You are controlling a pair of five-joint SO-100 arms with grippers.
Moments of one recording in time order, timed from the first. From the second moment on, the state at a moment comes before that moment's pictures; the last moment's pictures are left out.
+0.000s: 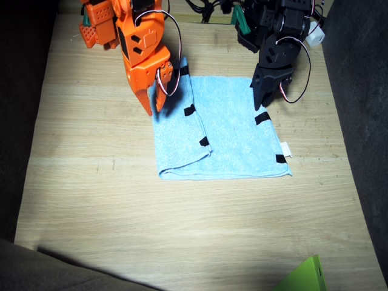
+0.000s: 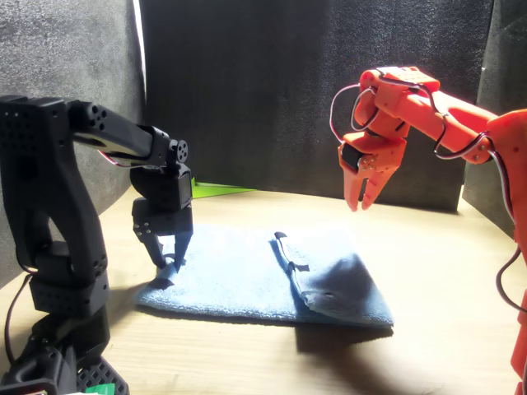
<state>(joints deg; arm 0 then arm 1) 50.4 84.7 110.0 74.1 60.5 121.2 54.0 33.0 109.9 92.7</state>
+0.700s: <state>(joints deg) 41.5 88.1 101.3 79.5 65.5 114.6 46.2 34.1 110.7 101.6</state>
